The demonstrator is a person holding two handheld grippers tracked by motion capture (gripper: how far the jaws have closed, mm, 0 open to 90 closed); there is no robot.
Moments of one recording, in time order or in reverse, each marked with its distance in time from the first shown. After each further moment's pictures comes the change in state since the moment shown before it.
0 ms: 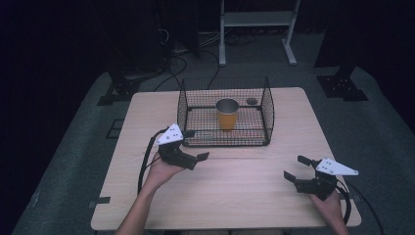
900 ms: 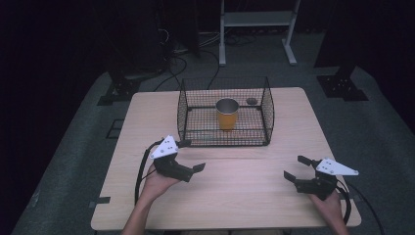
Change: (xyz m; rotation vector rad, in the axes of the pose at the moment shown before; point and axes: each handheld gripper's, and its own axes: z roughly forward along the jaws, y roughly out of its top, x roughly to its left) left arm -0.021 -0.020 -0.017 -0.015 0.009 0.010; right arm 0.000 0.000 0.000 -0.002 -0.002 0.001
